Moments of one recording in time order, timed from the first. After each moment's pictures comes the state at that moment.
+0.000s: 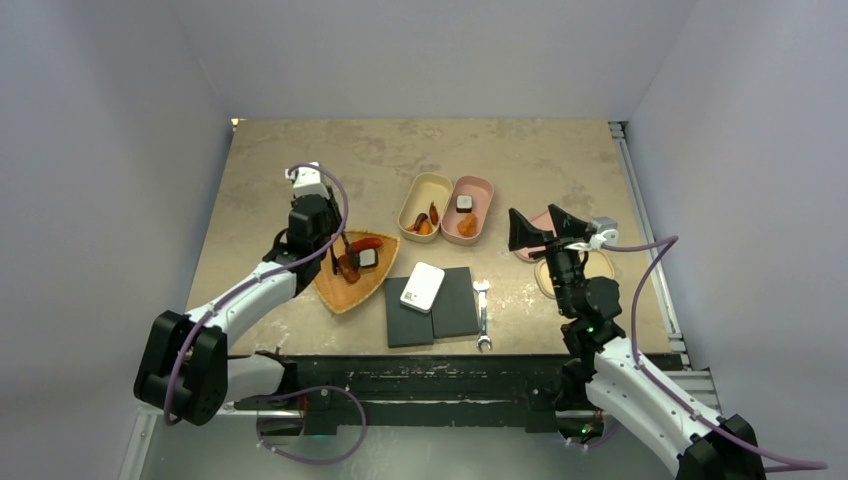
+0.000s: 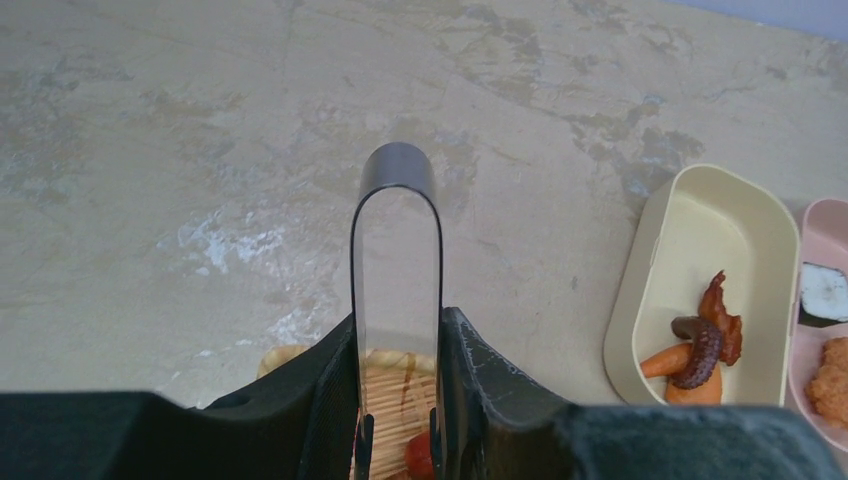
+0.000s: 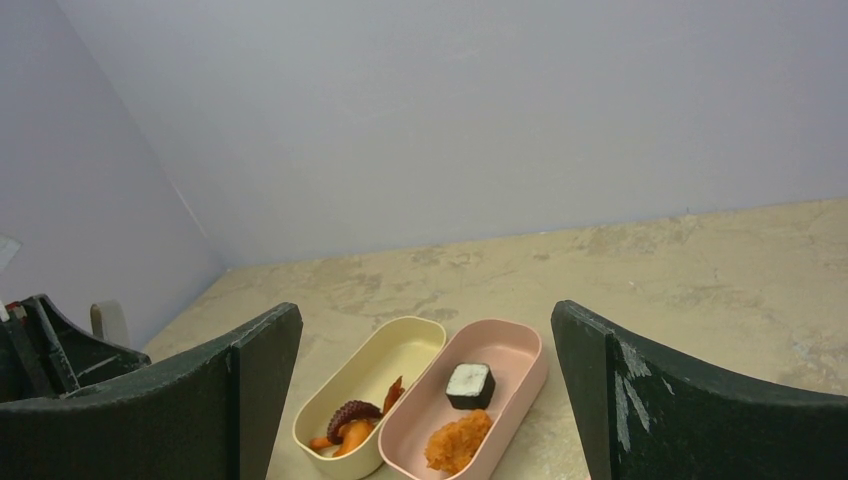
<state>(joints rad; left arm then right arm) -0.36 1.24 0.64 0.27 -0.40 -0.31 0.49 0.65 0.24 0.78 0.27 0.26</state>
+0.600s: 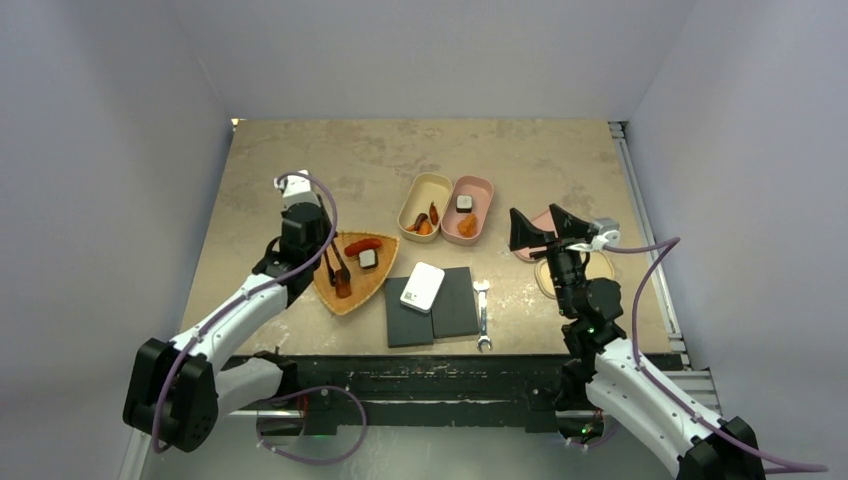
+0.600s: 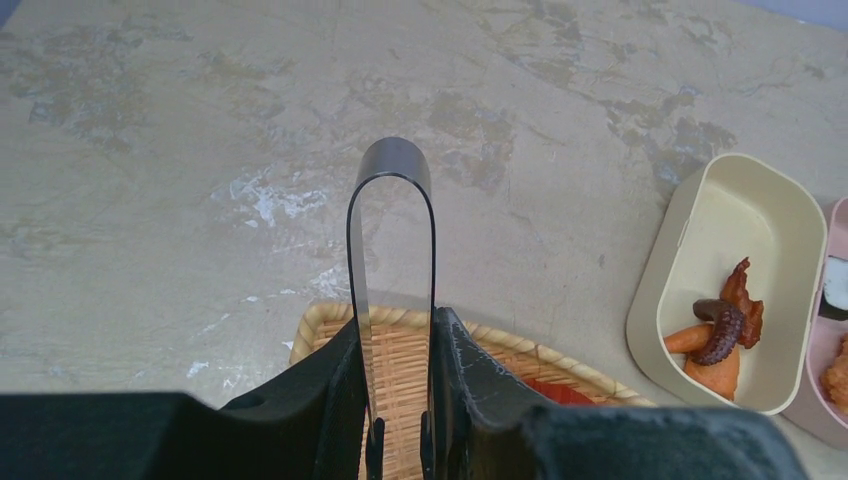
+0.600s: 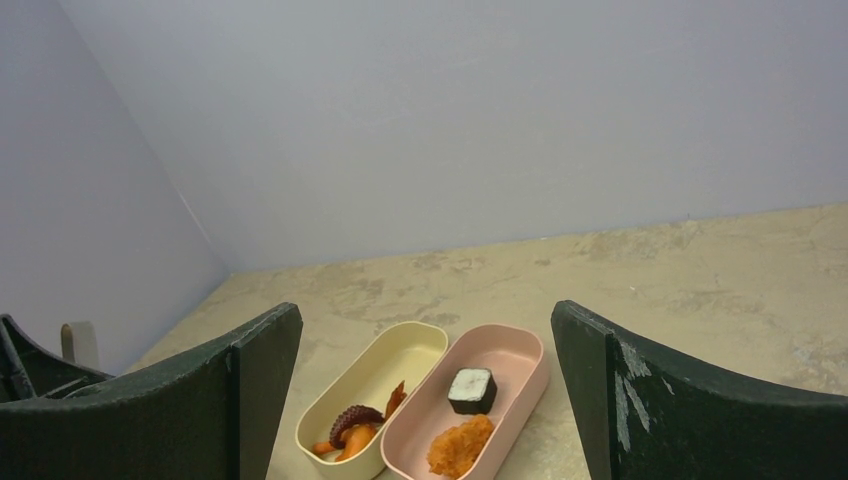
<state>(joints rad) -0.36 1.13 0.61 0.11 -0.47 -0.36 0.49 0.64 0.24 0.78 0.27 0.26</state>
